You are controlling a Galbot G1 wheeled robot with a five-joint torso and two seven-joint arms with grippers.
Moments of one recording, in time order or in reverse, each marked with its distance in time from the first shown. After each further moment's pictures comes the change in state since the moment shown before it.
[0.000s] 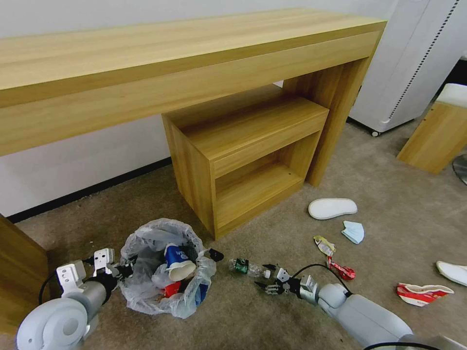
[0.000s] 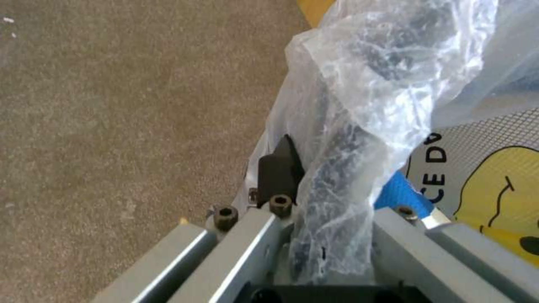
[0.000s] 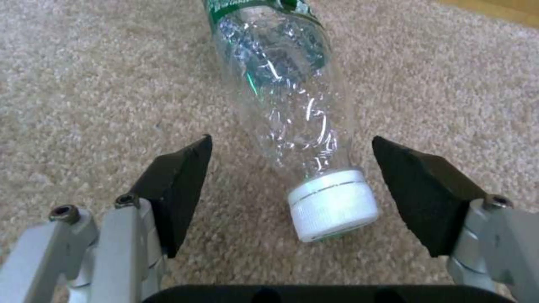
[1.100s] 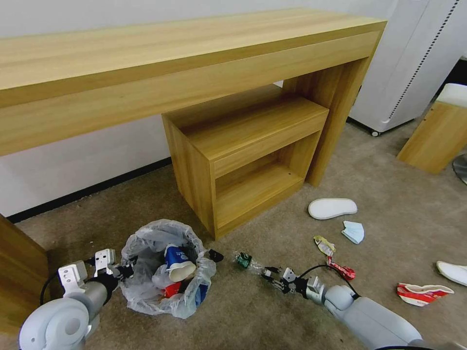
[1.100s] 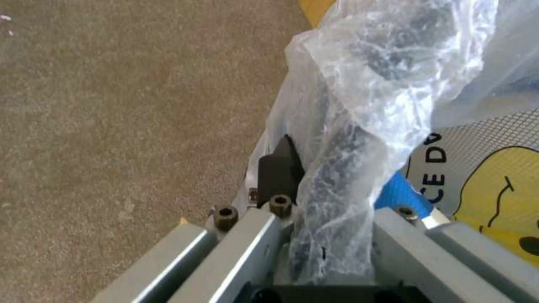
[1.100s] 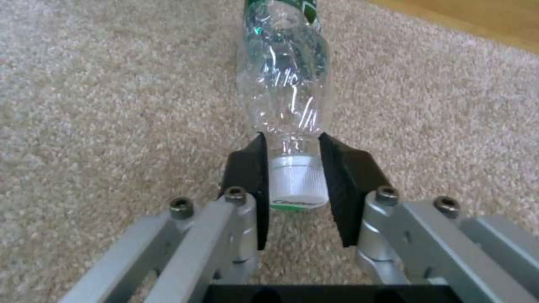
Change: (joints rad) left arm -0.003 -0.005 0.009 0.010 0.012 -0.006 0.003; right arm -0.034 -0.035 0.050 0.025 -0.017 0.034 0.009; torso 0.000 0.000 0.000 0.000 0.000
